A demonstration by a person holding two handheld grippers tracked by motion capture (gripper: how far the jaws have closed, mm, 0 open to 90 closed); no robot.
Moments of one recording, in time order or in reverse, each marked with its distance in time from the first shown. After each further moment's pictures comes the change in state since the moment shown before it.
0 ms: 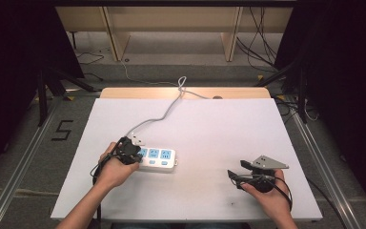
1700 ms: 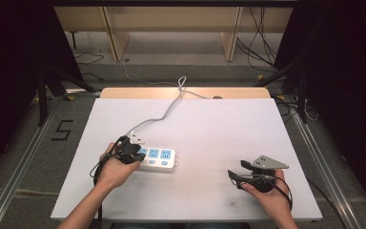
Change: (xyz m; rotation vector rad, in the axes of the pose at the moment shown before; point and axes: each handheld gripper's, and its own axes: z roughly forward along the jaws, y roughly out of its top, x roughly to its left) left arm -0.002 0.004 -0.008 -0.055 -0.059 -0.039; right arm -0.001 0.000 0.000 0.009 -0.001 -0.007
